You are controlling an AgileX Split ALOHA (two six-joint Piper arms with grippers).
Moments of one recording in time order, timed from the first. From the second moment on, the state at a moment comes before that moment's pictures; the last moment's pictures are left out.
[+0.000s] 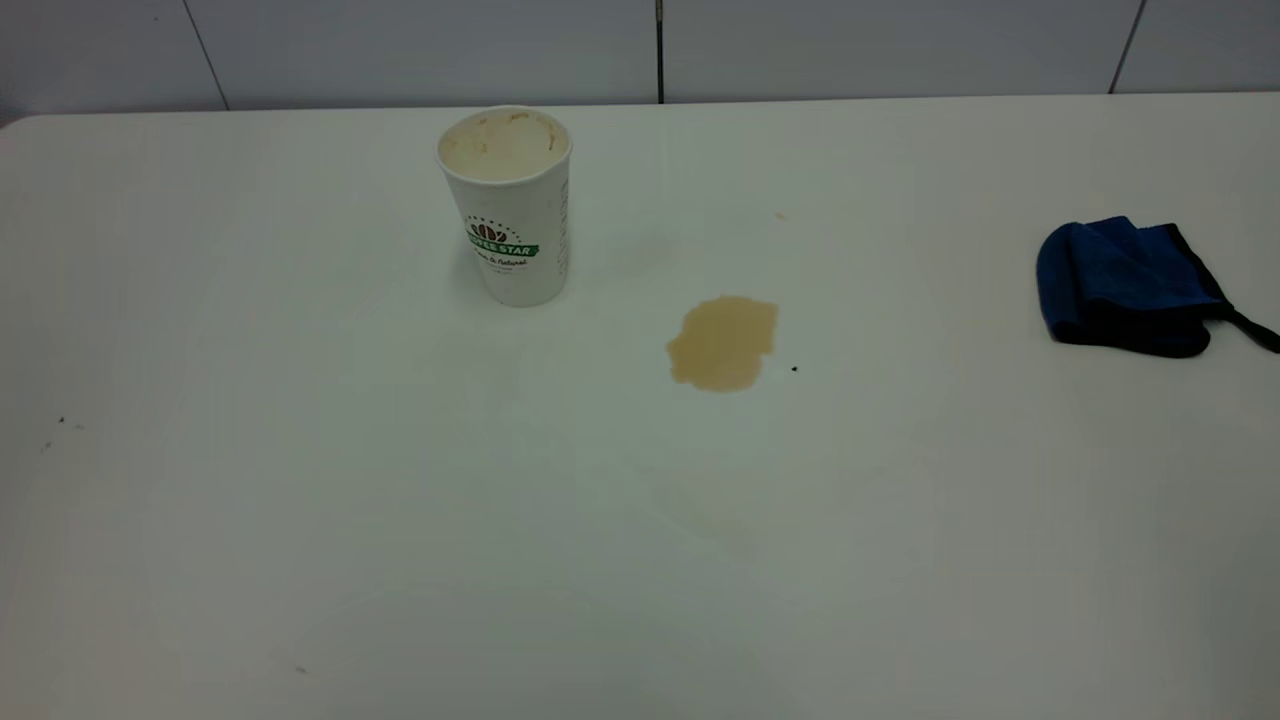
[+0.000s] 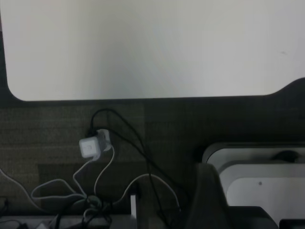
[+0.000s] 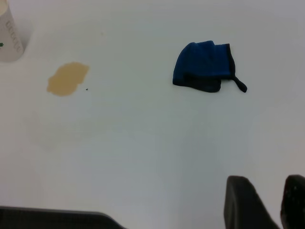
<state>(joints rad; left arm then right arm) 0.01 0.69 -0.68 0.05 1.16 0.02 -0.08 -0.02 -0.47 0.09 1.12 -0.05</state>
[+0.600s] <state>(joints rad) 0.04 0.11 -0.51 0.03 1.15 -0.03 -0.08 -0.02 -0.47 0.09 1.12 -0.05</state>
